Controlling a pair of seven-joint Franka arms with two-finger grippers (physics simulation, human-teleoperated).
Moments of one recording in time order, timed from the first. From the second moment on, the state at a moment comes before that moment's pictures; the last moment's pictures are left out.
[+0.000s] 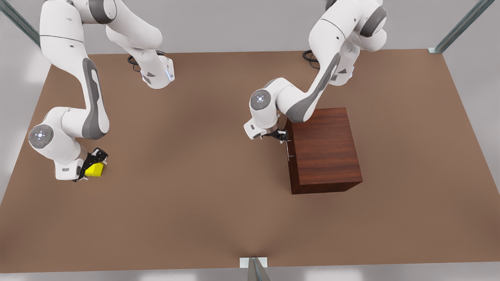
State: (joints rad) left arm -0.71 0.47 -0.07 -1.58 0.19 1.91 -0.51; right arm -0.25 0.26 0.09 -1.92 -0.12 2.22 -0.95
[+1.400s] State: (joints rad) left arm -0.75 0.63 -0.06 -1.52 0.48 1.94 -1.01; right arm -0.42 0.45 0.08 -1.98 -0.18 2.33 -1.61
